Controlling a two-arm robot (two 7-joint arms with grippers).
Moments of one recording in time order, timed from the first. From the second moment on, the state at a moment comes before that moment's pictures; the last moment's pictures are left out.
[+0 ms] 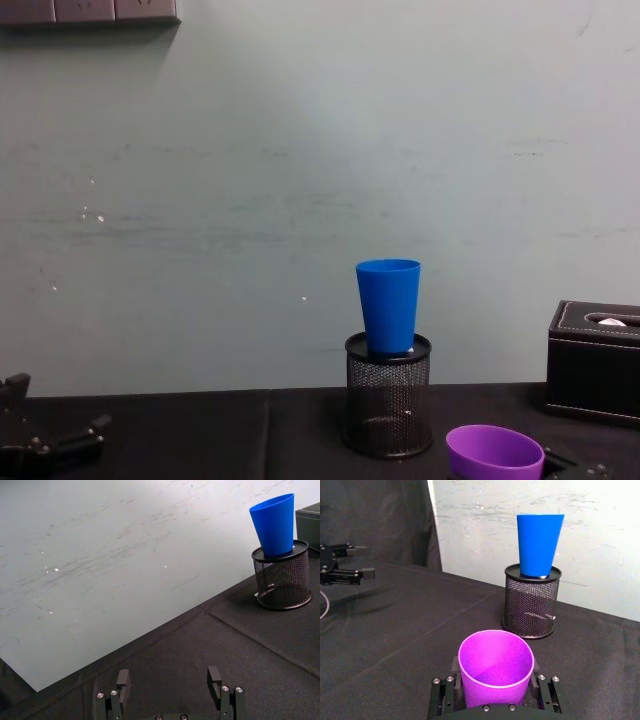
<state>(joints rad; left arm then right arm) -0.20 0.60 0.45 -1.41 -0.25 -0.12 0.03 0.20 0.30 -0.32 -1.22 0.28 -0.23 0.45</state>
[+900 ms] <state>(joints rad) -0.20 0.60 0.45 -1.41 -0.25 -0.12 0.03 0.20 0.30 -0.32 -1.22 0.28 -0.23 0.45</state>
